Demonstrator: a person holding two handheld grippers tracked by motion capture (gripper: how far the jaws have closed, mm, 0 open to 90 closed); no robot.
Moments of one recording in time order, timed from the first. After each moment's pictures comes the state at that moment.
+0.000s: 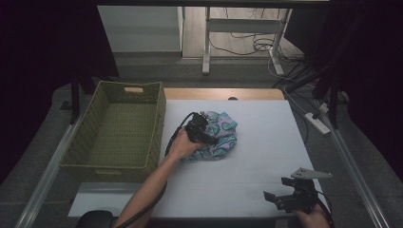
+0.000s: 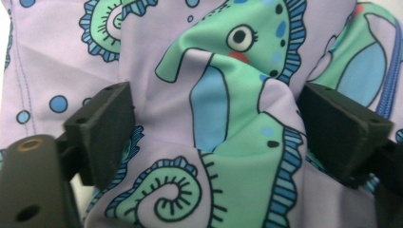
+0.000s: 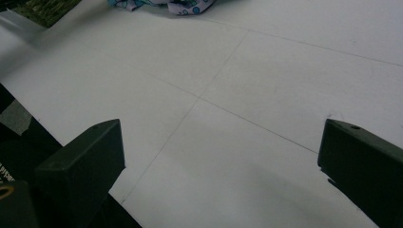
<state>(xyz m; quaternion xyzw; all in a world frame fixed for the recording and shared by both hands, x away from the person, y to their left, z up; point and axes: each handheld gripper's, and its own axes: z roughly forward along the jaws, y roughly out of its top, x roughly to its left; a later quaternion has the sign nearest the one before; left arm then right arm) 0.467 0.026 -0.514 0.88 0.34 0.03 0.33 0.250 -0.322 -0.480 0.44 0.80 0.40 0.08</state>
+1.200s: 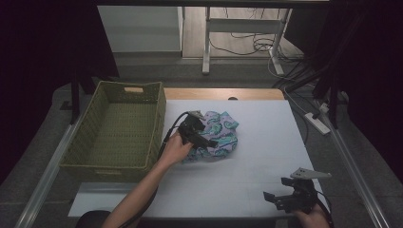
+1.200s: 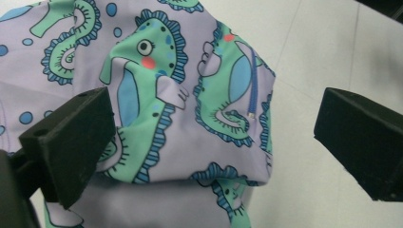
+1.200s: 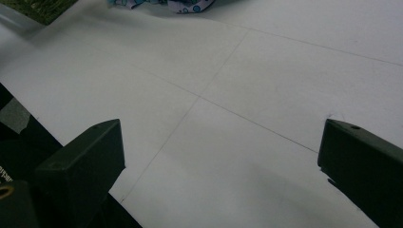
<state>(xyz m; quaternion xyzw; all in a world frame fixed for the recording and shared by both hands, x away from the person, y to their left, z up) 0.431 0.049 -0.480 0.87 0.27 -0.01 0.42 0.250 -0.321 -0.480 0.43 0.80 0.40 0.08</state>
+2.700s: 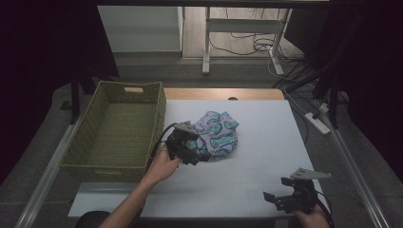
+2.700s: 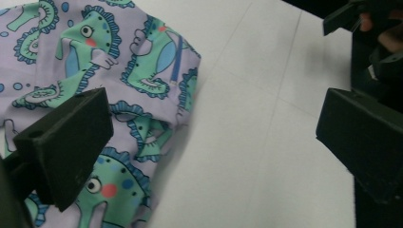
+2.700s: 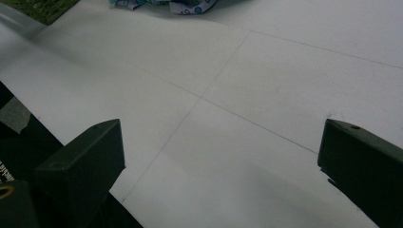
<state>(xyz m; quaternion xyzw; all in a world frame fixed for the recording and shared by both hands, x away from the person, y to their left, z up) 0.359 0.074 -0.455 0.85 0.26 -0.01 0.45 0.249 -0.320 -0.479 0.43 0.81 0.40 0.09</state>
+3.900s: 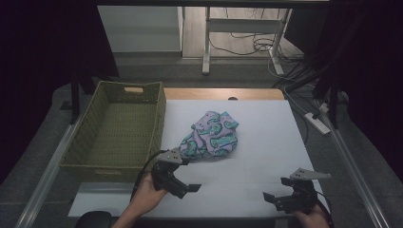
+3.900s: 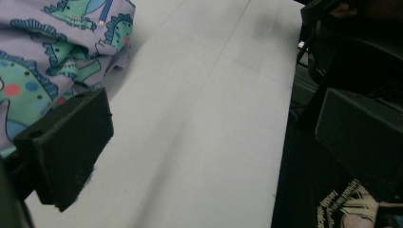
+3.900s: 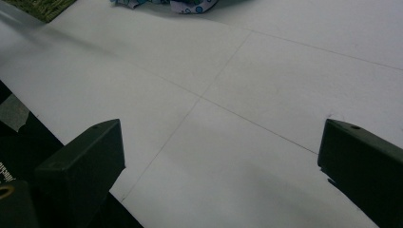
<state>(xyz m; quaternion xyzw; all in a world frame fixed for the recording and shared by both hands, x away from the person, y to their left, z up) 0.272 0.101 -0.468 0.85 0.24 -0.01 0.46 0.248 -0.319 -0.479 0.43 0.81 0.40 0.09</state>
